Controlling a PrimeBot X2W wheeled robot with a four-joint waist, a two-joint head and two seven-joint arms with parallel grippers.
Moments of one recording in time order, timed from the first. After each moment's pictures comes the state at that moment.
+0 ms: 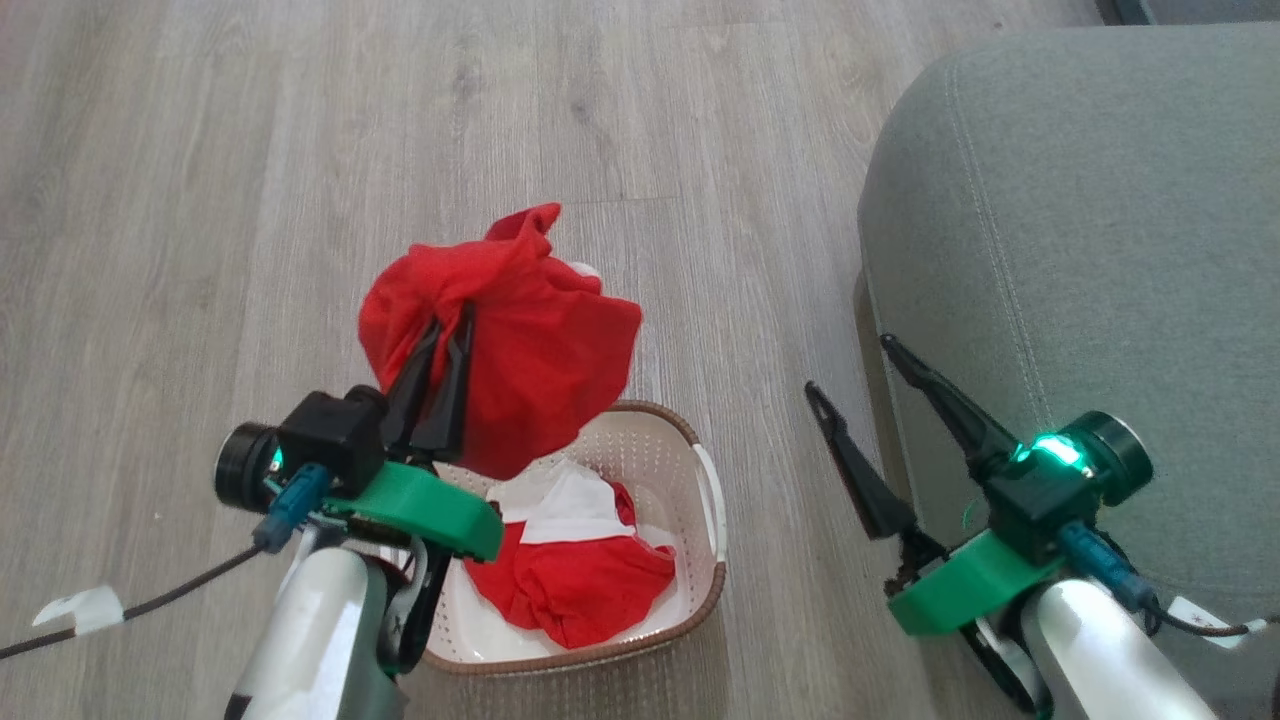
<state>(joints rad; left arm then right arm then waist) -0.24 0.05 -0.23 0.17 -0.19 -0.01 -0.25 -0.15 -0.23 0.35 0.06 0.12 0.13 -0.26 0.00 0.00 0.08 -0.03</state>
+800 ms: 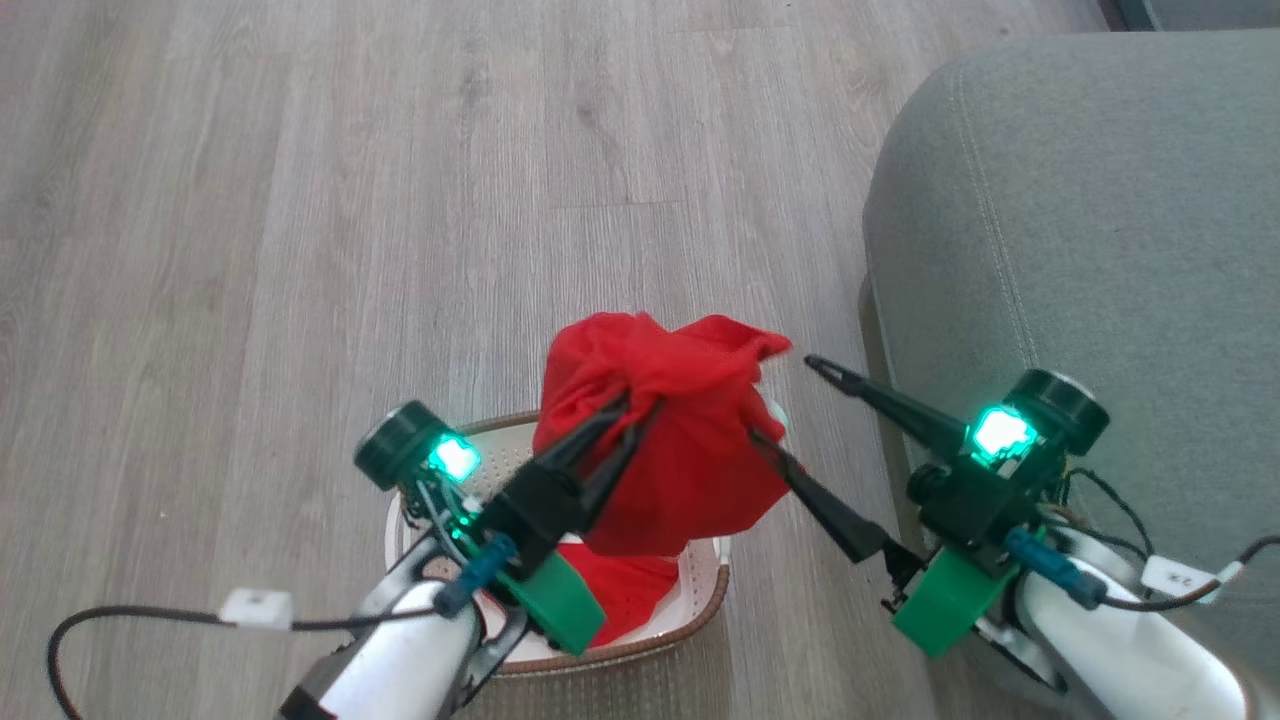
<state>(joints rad) -0.28 0.15 -0.53 0.13 0.00 -0.13 -0.25 -0.32 -0.45 0.65 0.05 0.15 0.13 -0.26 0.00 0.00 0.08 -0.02</state>
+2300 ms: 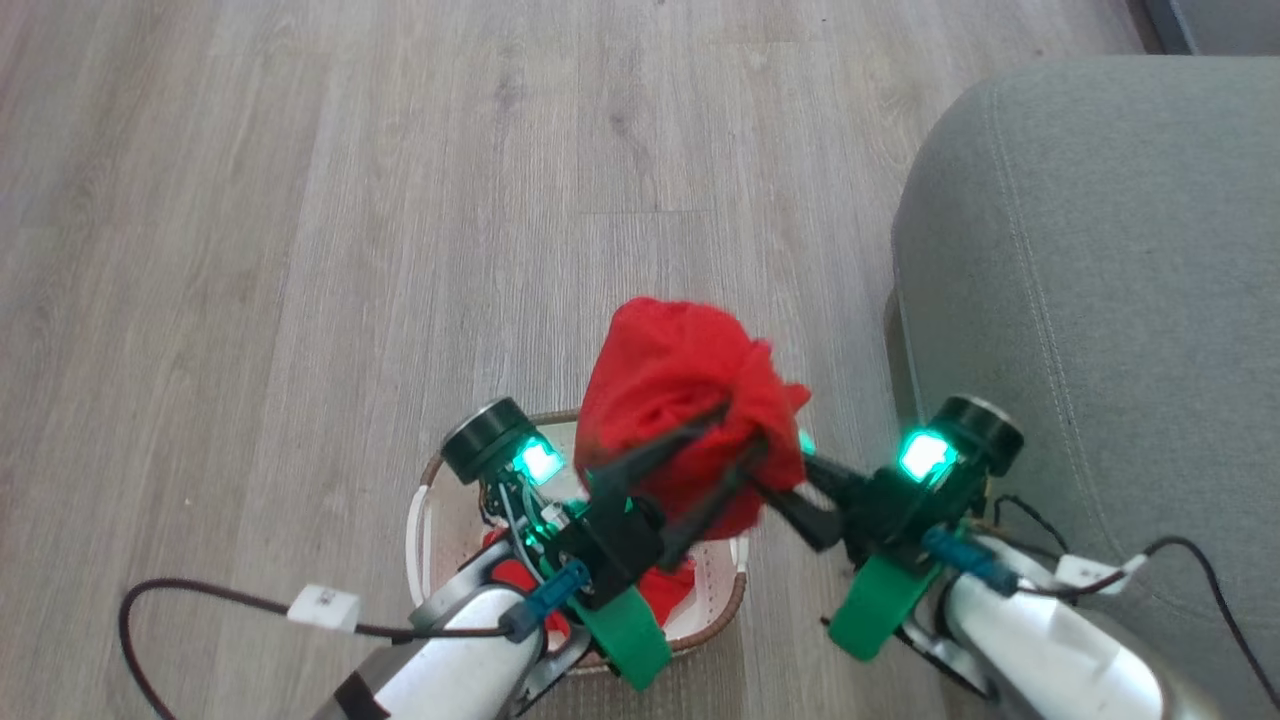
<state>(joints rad) -0.34 0.15 -0.71 0.11 -0.04 -0.12 -0.26 -0.37 -0.36 0.76 0.20 0.16 0.13 -0.26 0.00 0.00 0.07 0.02</state>
